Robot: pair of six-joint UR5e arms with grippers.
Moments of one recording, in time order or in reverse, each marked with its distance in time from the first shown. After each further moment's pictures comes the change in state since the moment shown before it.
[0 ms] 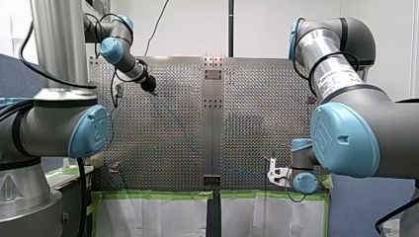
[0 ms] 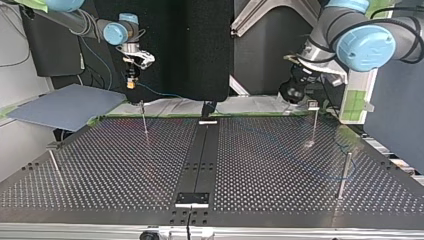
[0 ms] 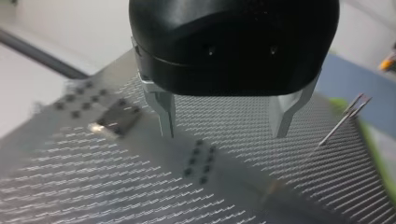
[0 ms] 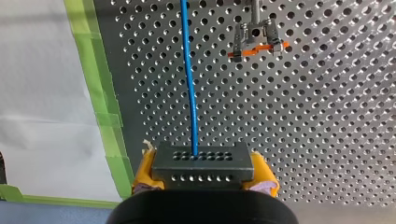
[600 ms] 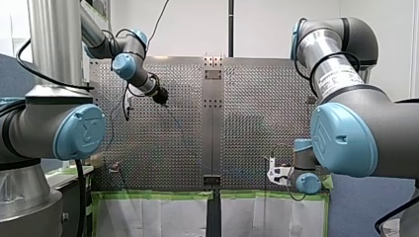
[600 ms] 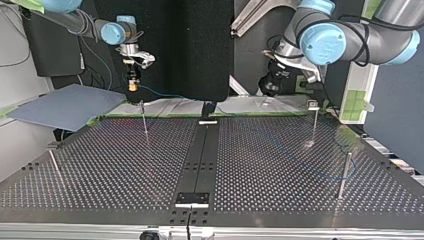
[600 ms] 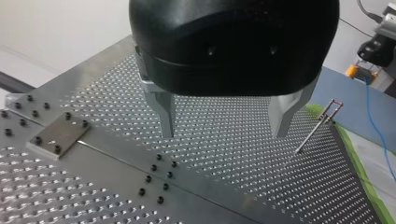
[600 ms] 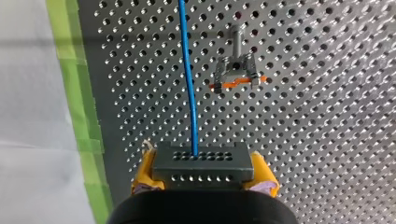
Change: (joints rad) left arm -0.163 -0.085 -0.058 0.165 -0.127 -0.003; right arm -0.022 0.000 0.000 -0.050 -0.114 -0.037
